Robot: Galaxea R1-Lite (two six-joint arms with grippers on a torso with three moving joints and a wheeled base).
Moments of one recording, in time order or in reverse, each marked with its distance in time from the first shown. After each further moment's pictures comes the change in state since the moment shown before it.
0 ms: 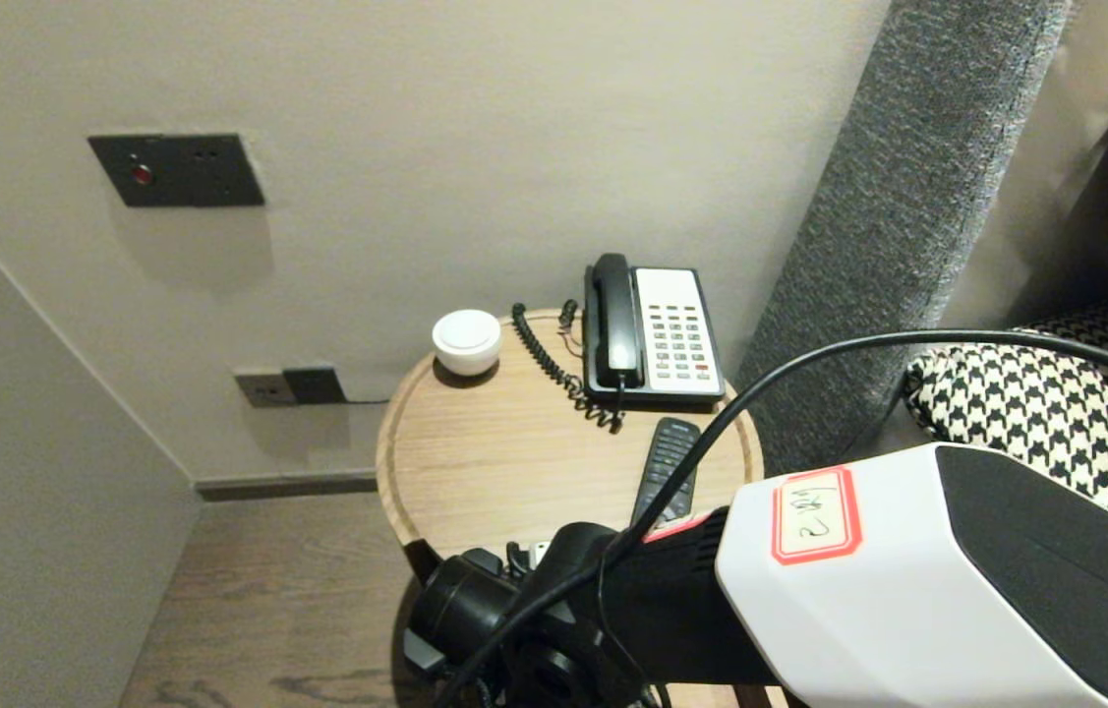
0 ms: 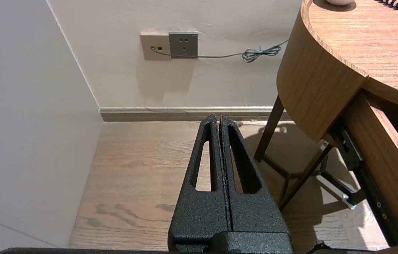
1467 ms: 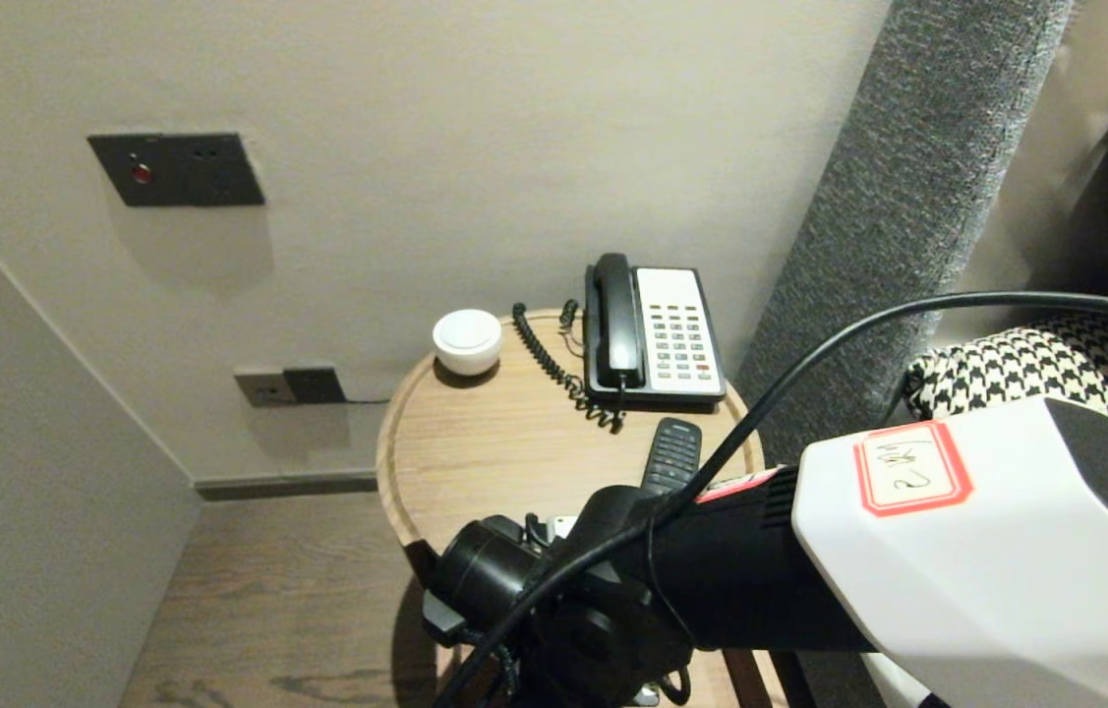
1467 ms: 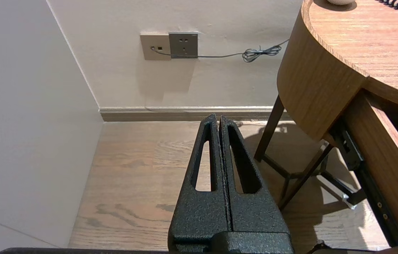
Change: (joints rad) left arm 0.000 0.000 0.000 0.000 0.000 0.000; right arm -0.029 -0.079 0.023 0.002 0.010 0.022
